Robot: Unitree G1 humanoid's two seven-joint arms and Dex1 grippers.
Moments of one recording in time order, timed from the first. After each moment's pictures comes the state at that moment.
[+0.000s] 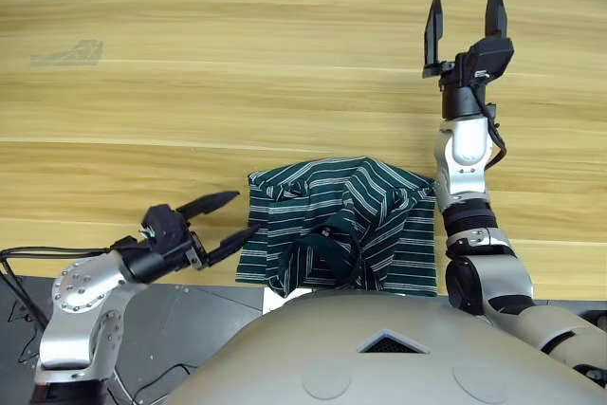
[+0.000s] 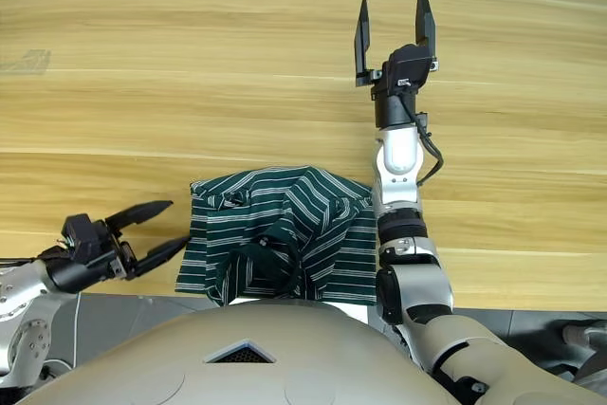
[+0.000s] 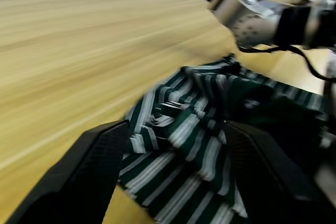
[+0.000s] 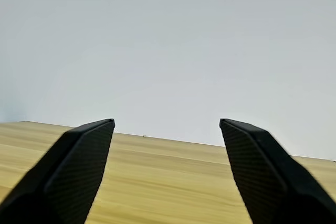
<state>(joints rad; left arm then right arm) 0.76 0.71 0.16 -0.40 -0.59 -0.05 -1.05 -0.32 -0.05 -0.03 0.60 -0.02 -0.77 0.03</state>
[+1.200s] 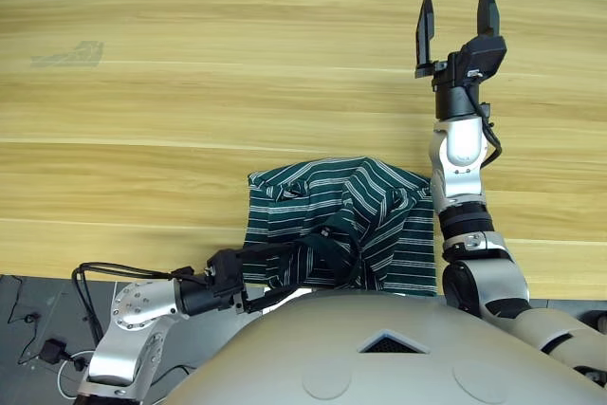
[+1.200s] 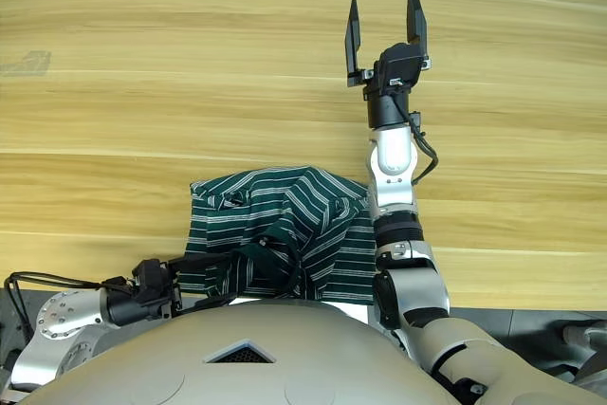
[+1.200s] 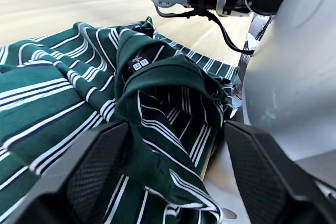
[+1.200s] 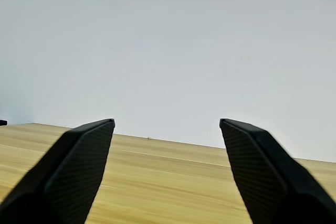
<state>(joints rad) 0.79 0.66 -0.08 -0.39 -0.42 -0.07 -1.11 -0.30 -0.03 0.00 0.54 -0.03 -0.73 0.03</state>
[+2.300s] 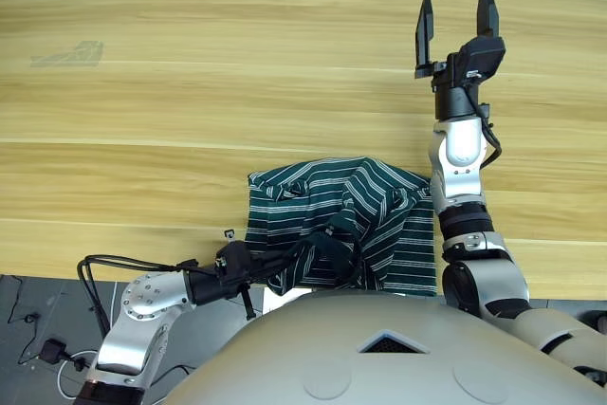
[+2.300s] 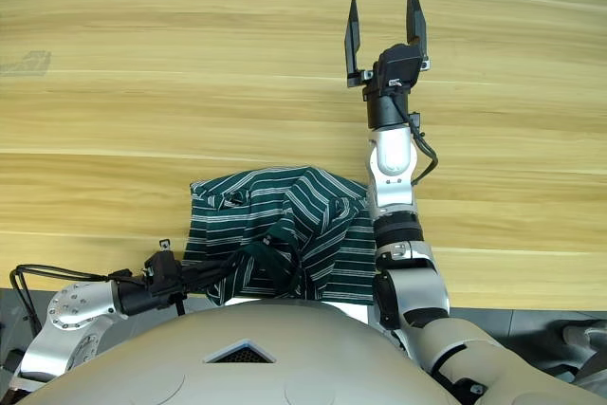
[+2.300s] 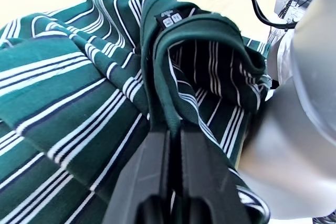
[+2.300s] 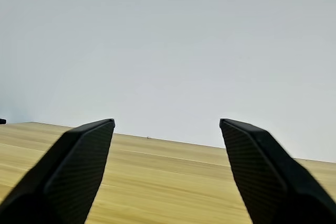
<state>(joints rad) 0.73 0.66 -0.11 -0.36 -0.35 -0.05 -1.01 -0.30 -0.03 0.00 0.54 -0.04 -0.73 0.02</state>
